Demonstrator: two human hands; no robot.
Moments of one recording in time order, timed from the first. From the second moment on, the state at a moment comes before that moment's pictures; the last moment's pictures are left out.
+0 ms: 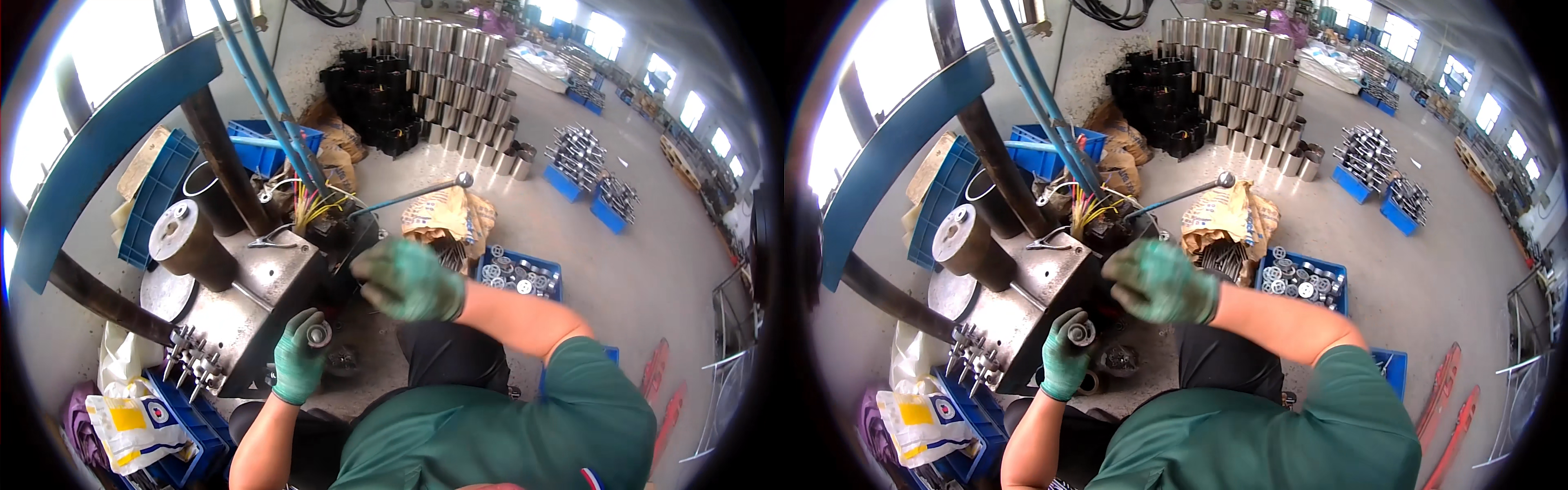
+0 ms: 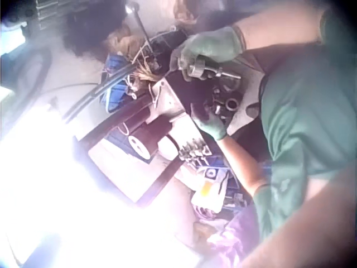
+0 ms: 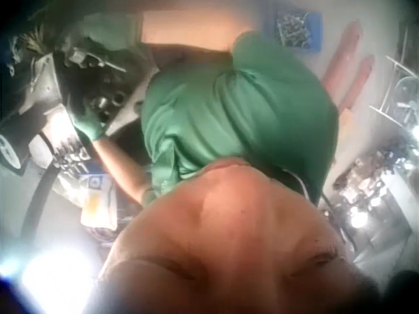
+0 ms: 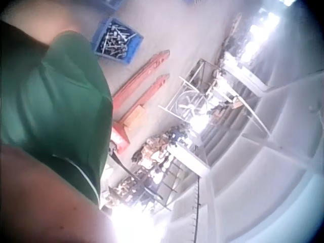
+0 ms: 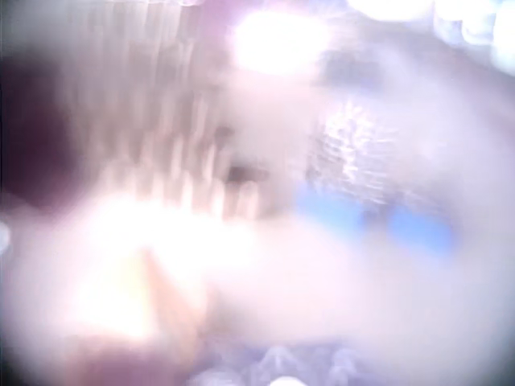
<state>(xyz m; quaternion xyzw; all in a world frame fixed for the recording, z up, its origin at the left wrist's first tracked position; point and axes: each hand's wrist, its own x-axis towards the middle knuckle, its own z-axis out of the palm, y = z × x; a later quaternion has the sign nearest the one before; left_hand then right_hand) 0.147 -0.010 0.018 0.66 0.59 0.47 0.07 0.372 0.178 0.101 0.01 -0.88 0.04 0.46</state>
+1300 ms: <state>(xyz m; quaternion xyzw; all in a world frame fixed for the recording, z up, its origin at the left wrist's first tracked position) 0.134 -0.019 -0.052 0.70 0.64 0.13 0.30 0.973 0.043 -0.189 -0.67 -0.62 0.21 -0.35</state>
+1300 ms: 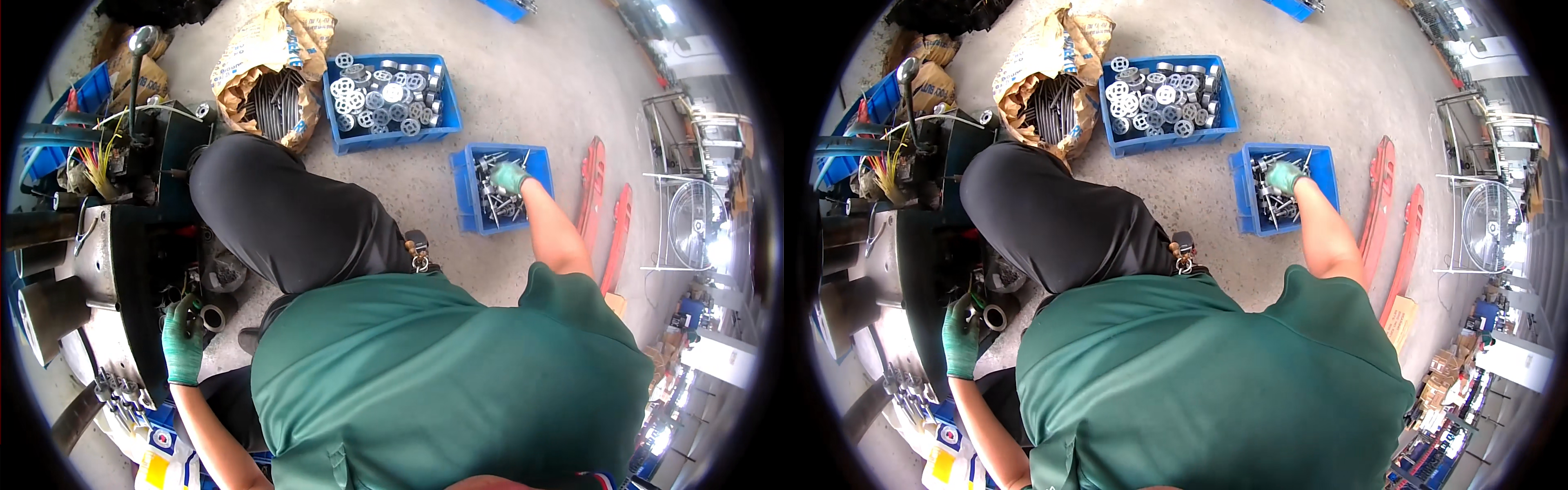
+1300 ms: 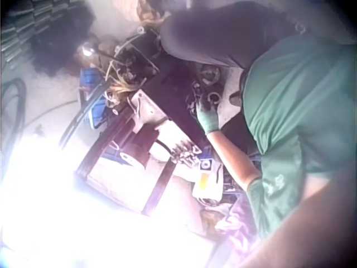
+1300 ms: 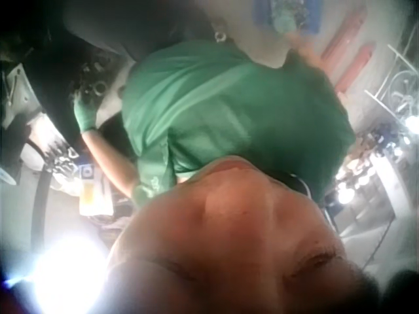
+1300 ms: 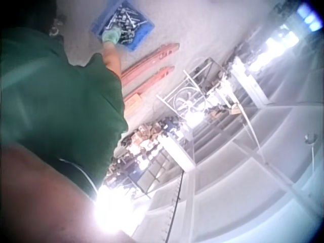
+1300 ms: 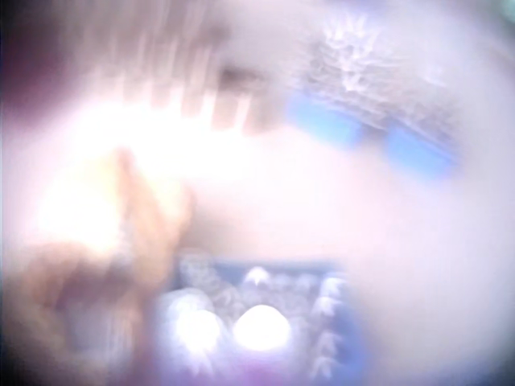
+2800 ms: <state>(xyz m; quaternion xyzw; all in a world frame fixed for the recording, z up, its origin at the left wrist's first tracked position) 0.105 -0.038 -0.088 0.63 0.73 -0.01 0.27 0.969 -0.071 -0.370 -0.93 -0.36 0.07 -0.04</state>
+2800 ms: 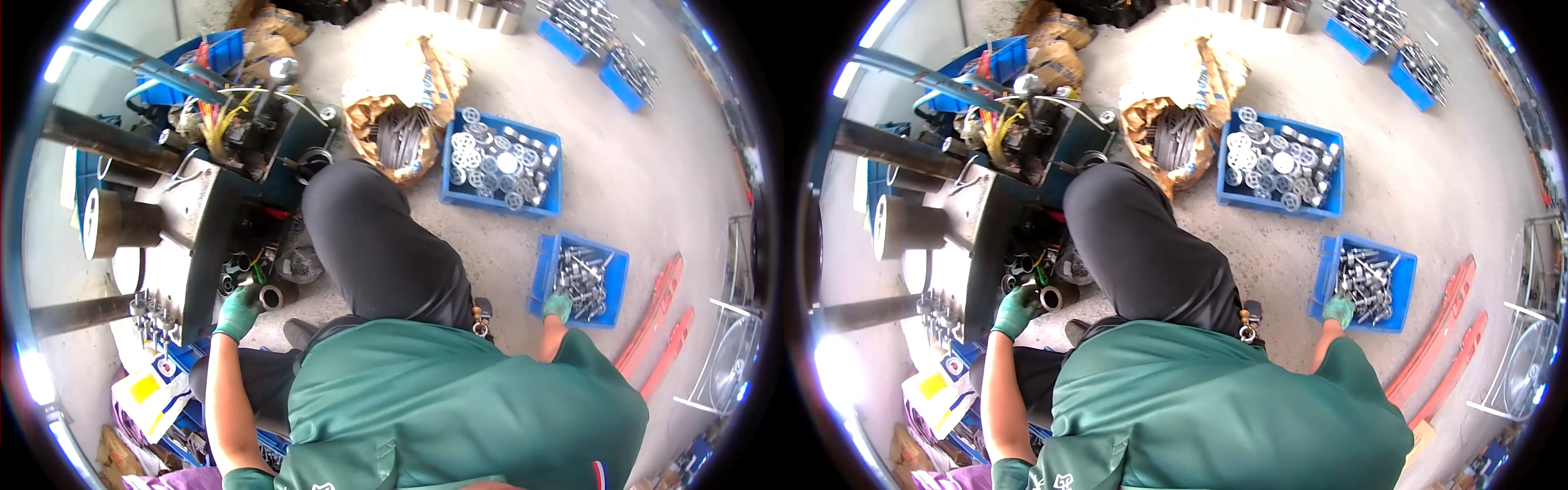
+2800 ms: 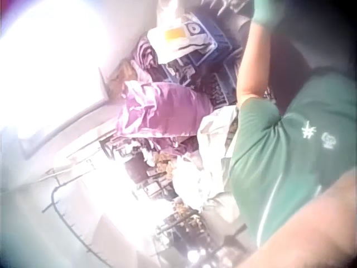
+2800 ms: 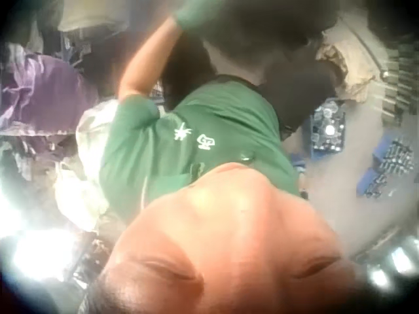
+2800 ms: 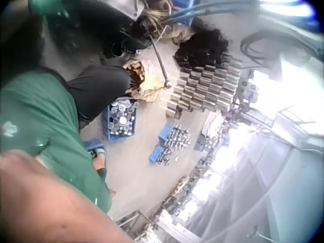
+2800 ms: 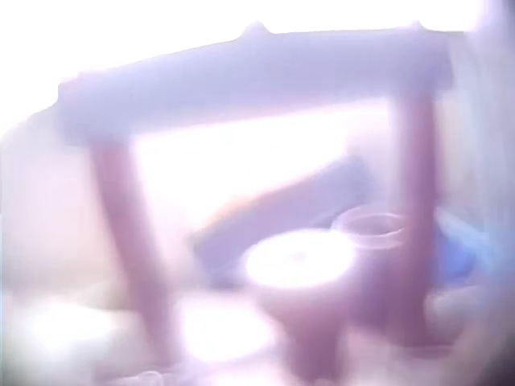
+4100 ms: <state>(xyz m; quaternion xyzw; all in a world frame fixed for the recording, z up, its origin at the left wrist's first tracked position) 0.180 -0.557 -0.267 -0.25 0.88 0.41 -0.04 0.293 0.349 -0.056 -0.03 -0.97 0.20 -0.11</state>
